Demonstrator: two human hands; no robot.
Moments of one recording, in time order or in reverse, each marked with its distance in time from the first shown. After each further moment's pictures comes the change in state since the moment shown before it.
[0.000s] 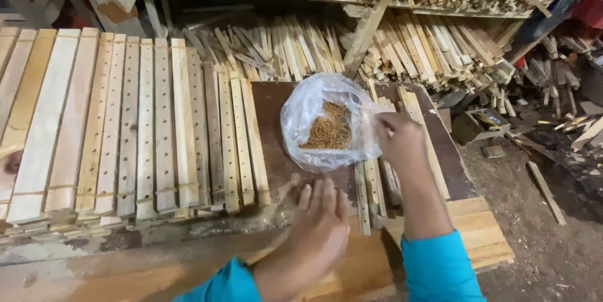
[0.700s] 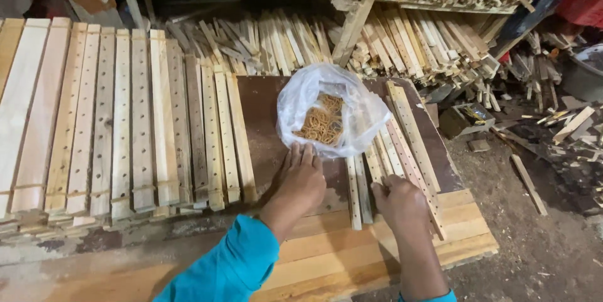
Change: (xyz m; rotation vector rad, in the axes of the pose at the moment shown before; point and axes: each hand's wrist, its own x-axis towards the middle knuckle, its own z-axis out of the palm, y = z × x) left_hand 0.109 -0.080 0.097 0.099 0.330 -0.175; right_hand -0.166 0.067 0.051 -0.471 -0.240 0.559
